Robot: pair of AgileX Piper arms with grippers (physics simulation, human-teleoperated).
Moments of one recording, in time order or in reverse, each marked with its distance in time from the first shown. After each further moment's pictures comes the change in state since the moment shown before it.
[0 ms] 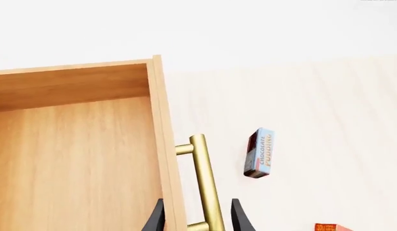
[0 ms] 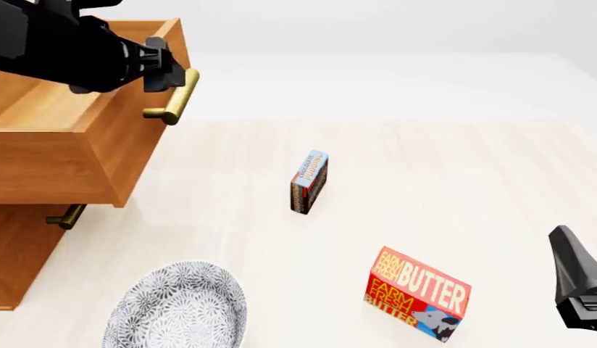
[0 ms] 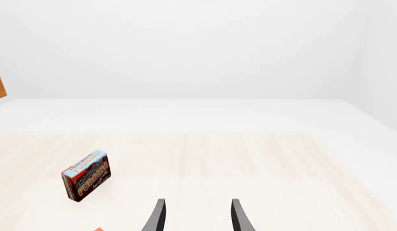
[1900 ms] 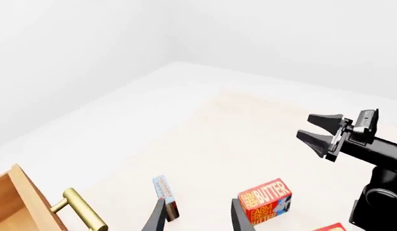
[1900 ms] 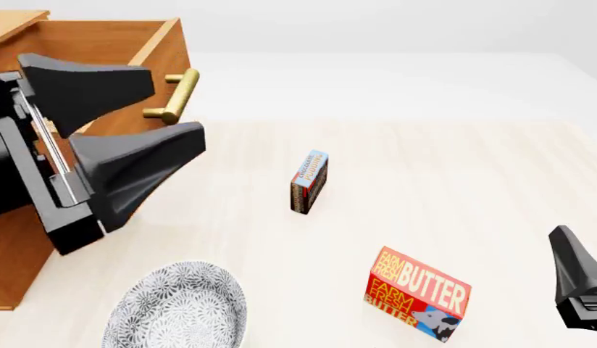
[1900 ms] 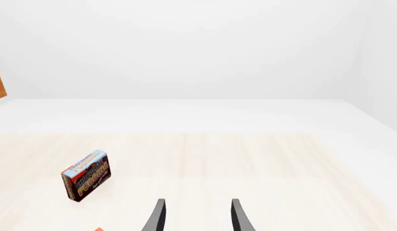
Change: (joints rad) left arm -0.529 -0.585 0.492 -0.472 0.363; right arm 0.000 0.000 0.000 0.000 0.000
